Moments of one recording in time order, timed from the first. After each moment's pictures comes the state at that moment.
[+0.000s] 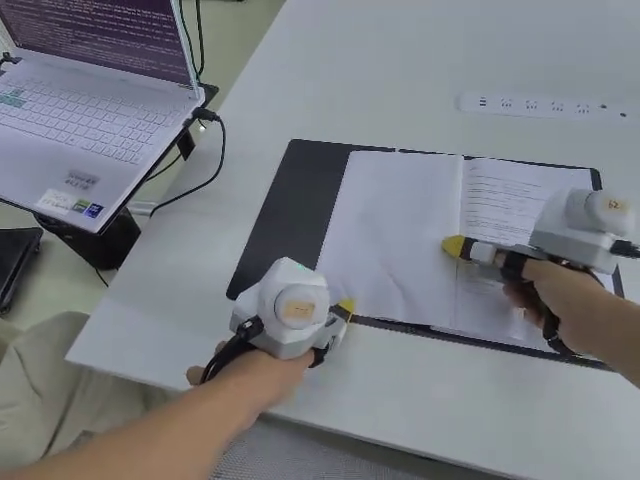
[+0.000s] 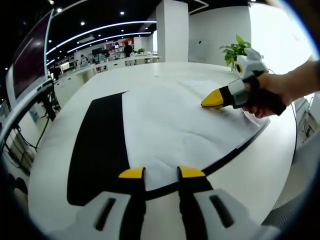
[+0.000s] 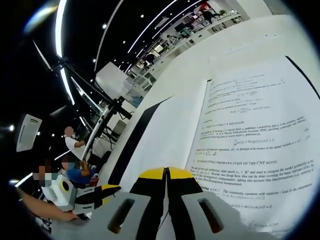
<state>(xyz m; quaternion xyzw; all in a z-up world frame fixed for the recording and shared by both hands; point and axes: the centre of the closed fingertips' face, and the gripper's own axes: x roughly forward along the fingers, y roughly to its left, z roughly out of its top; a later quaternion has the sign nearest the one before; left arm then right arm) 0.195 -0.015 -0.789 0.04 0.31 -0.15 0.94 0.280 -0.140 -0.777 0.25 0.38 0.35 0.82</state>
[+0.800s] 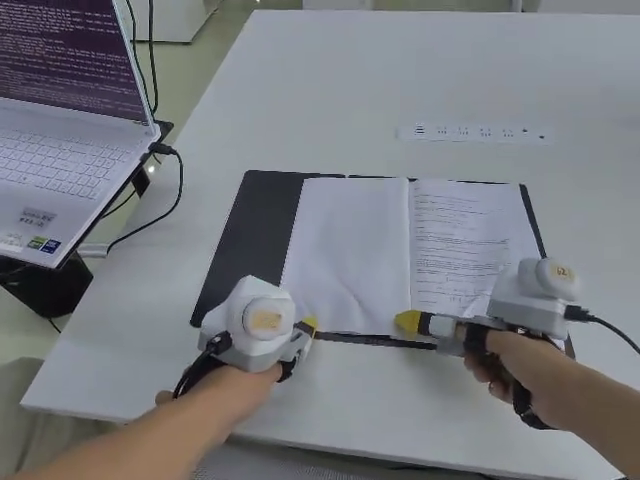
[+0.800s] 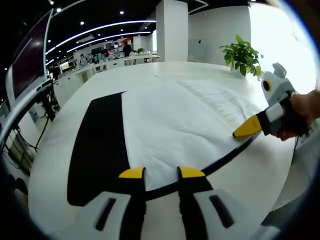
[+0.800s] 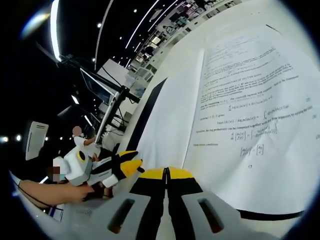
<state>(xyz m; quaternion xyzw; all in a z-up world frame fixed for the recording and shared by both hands) 0.195 -0.015 -0.789 0.04 0.31 -0.15 0.94 0.184 -0.142 -0.781 0.29 0.43 0.36 0.78</state>
